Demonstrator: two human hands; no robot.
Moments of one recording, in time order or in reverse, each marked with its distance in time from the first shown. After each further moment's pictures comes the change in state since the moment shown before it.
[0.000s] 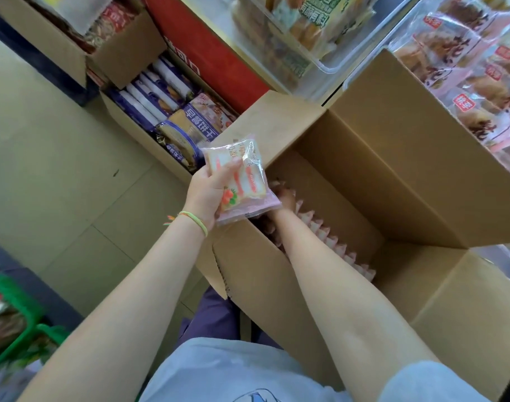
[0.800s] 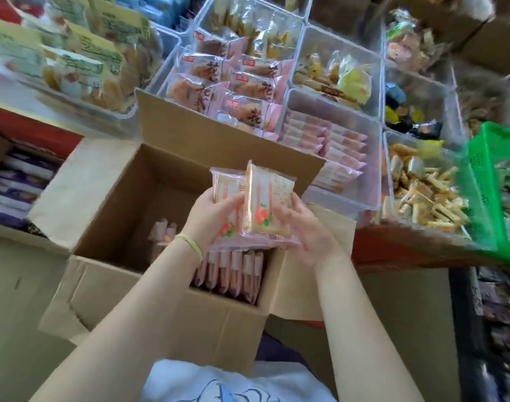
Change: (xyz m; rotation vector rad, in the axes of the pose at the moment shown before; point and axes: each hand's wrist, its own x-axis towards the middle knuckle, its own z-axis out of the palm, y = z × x) left_hand -0.105 -0.066 0.239 0.487 -0.470 0.131; right_hand -0.203 0.096 -0.311 1.001 -0.257 -0.317
